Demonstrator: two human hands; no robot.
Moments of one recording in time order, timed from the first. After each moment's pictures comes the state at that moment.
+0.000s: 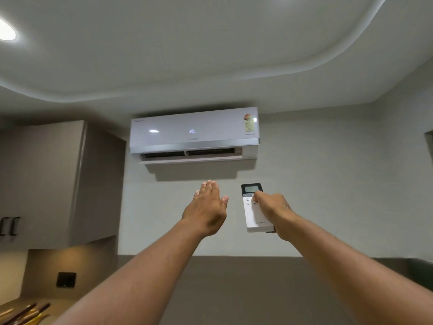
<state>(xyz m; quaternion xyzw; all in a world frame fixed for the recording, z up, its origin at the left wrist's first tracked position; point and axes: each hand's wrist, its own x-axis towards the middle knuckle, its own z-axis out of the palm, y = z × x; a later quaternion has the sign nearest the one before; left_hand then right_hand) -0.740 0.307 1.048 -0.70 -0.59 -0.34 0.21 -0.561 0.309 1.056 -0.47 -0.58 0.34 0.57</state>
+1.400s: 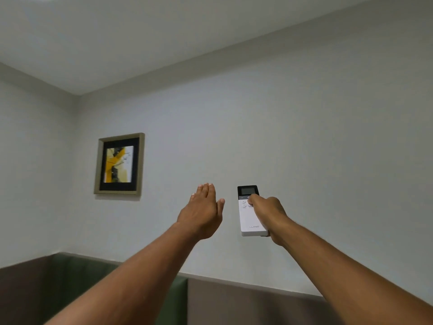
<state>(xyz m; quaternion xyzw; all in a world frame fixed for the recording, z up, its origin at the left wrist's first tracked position) -0.037 0.159 1.007 -0.92 -0.04 -0.38 -0.06 0.001 -0.014 1.016 -0.74 -0.15 -0.05 0.65</state>
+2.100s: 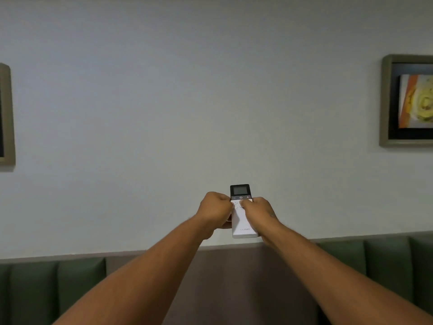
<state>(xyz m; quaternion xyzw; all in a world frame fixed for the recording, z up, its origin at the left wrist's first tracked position) 0.066 0.013 0.934 -0.79 0.10 -0.10 -0.60 0.058 -0.109 0.921 -0.78 0.03 -0.16 0.61</state>
